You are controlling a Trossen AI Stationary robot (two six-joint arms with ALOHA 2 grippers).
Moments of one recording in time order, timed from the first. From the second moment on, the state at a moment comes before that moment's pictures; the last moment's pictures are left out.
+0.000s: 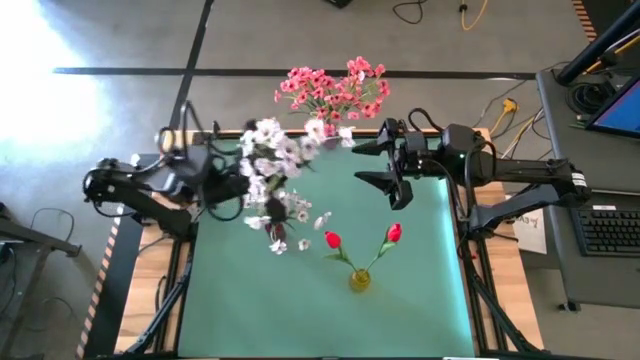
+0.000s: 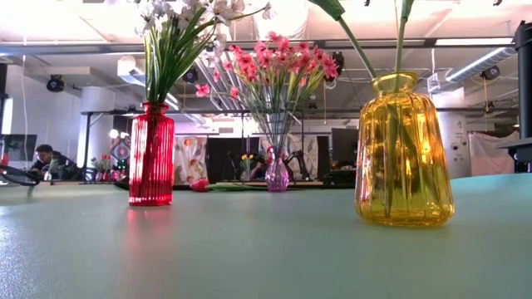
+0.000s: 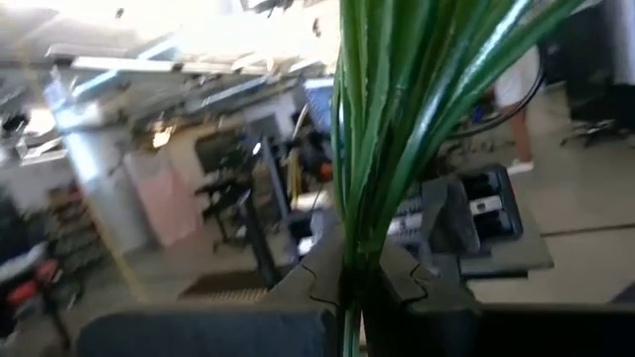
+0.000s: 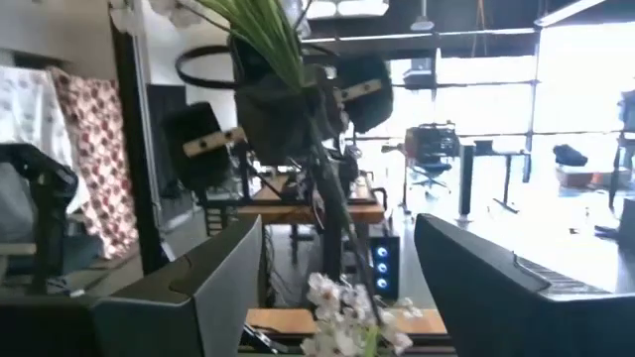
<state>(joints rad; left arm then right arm) -0.21 1.31 1.49 0.03 -0.49 0.36 -0.09 1.18 1.17 0.23 -0.18 0.05</state>
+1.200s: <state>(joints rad) -0.83 1.15 1.14 -0.39 -1.36 -0.34 -0.09 1.20 1.17 0.20 -0.17 0.04</state>
